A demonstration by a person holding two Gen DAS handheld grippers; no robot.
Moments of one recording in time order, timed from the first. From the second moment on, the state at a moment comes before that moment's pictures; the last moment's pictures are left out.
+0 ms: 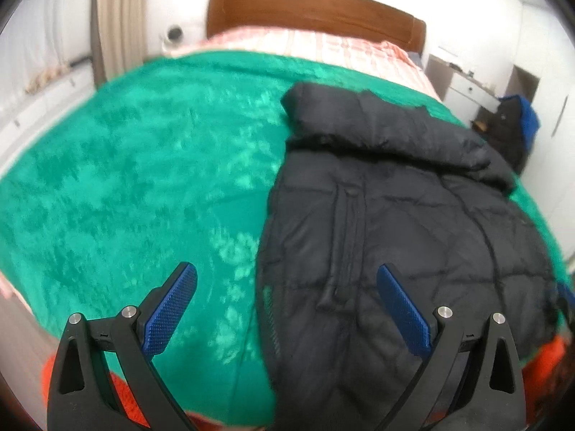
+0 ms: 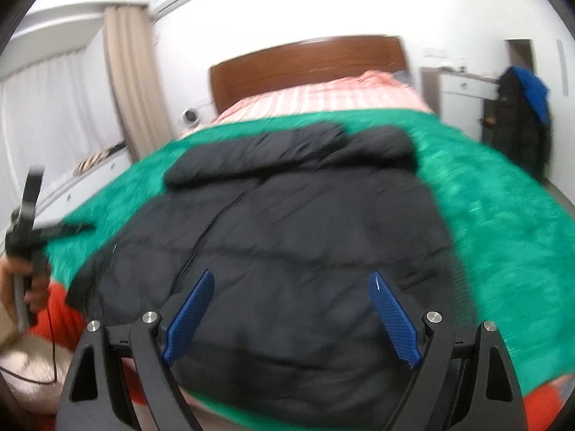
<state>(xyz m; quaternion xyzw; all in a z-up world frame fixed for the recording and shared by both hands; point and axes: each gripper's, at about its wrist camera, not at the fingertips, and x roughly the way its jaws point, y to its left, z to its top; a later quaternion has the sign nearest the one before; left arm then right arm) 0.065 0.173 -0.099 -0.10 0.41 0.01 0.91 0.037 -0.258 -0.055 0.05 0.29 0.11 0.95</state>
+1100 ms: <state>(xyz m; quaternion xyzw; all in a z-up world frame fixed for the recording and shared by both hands) 0.045 0.141 -0.157 -0.13 0.53 -0.18 0.82 0.053 -0.374 -0.115 0.22 0.53 0.12 0.81</state>
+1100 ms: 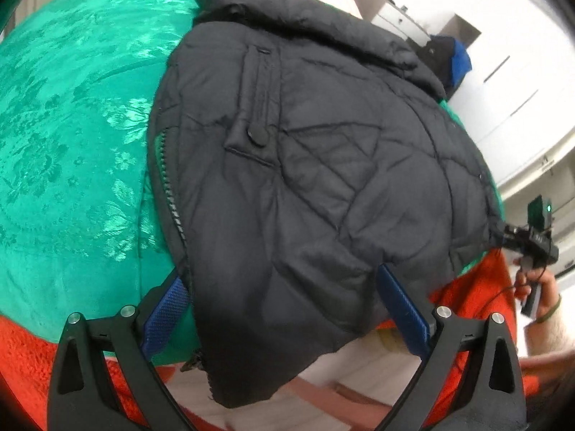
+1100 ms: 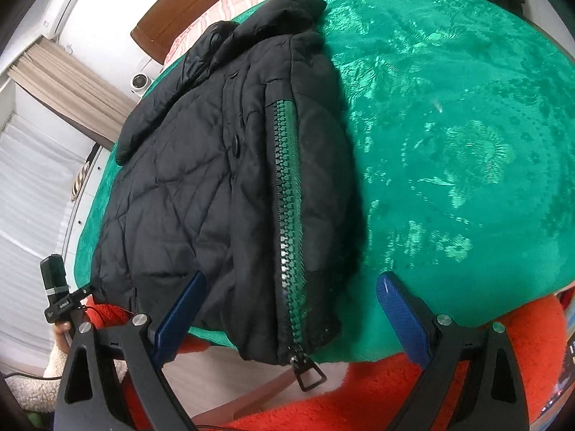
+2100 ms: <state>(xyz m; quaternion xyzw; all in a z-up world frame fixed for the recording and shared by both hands) -0.073 0.213 -0.107 -0.17 0.63 -0.18 0.74 -0.018 -0.356 -0.062 0.18 0.62 0.19 0.74</state>
